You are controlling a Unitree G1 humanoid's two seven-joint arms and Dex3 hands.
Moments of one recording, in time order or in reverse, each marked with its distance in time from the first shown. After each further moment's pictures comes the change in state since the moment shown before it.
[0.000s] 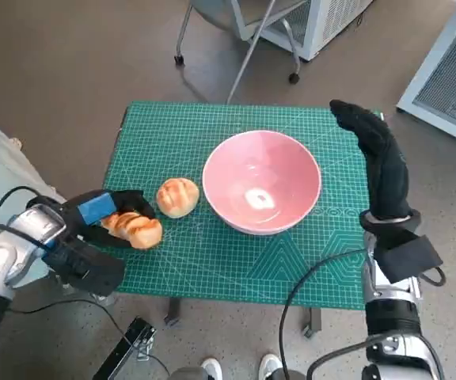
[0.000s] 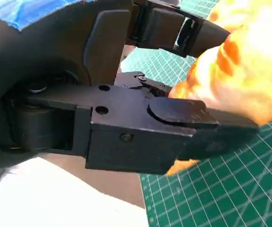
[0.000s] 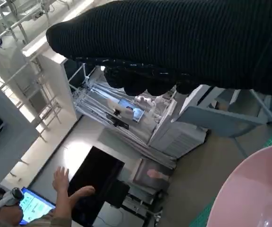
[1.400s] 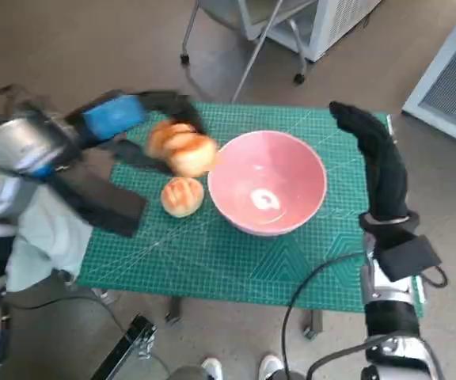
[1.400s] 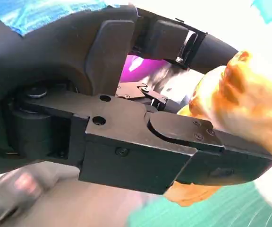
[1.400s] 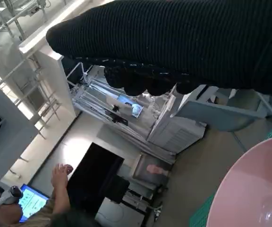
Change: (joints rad) left arm -0.441 -0.190 0.075 -0.089 -0.155 -0.068 -0.035; right arm -0.001 0.000 0.001 0.006 0.004 0.009 0.002
